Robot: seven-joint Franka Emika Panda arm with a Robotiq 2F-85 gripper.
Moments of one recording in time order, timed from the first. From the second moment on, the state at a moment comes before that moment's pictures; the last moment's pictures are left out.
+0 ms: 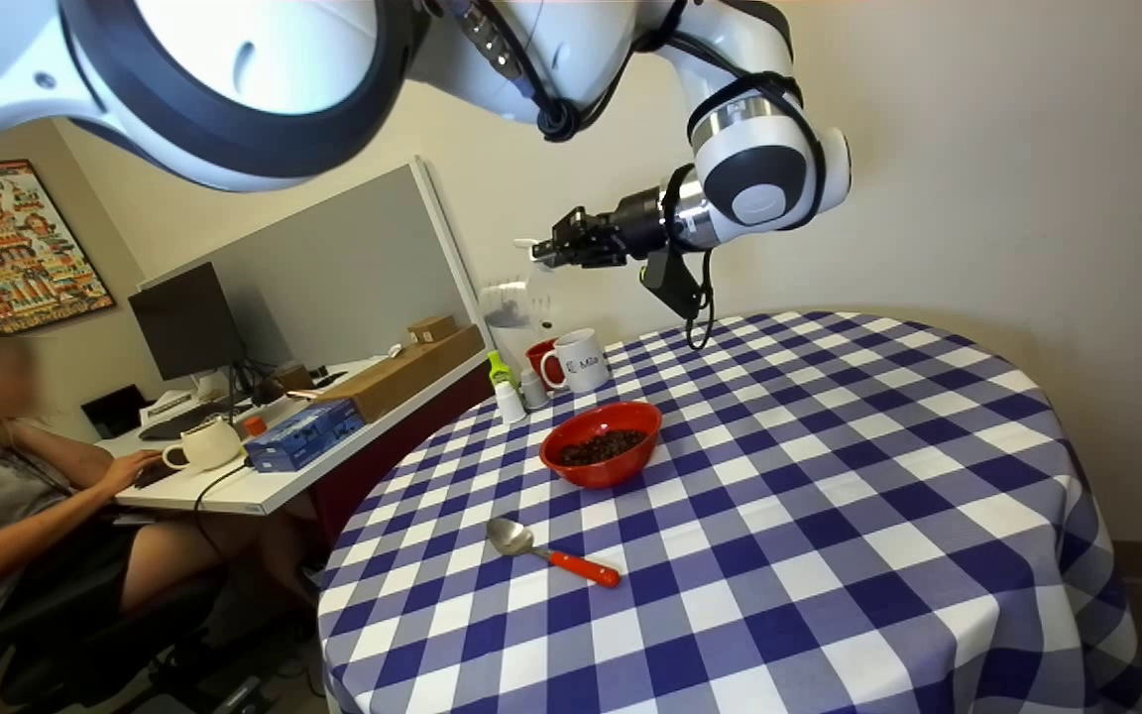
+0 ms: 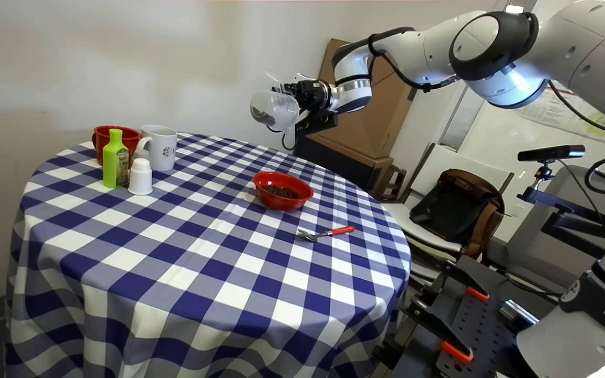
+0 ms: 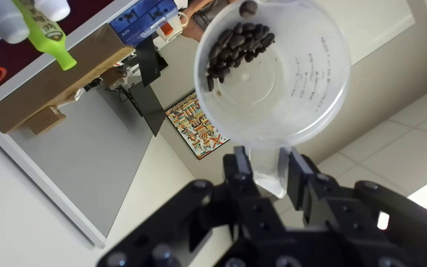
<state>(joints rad) -0.46 1.16 0.14 -0.91 1.12 1.16 -1.53</state>
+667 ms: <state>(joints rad) -0.47 1.21 0.14 -0.90 1.13 1.10 -1.49</state>
